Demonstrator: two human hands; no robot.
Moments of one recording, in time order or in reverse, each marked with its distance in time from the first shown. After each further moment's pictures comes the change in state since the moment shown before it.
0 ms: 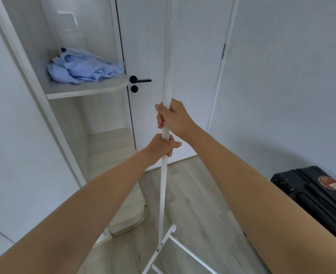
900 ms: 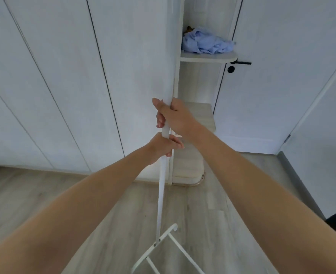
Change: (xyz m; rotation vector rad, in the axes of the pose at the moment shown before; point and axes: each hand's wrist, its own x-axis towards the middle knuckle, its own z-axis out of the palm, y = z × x) left_hand -0.330 -0.085 -0.115 -0.100 0.357 -0.182; right_hand -0.209 -0.101 0.224 0.144 -0.533 -0.026
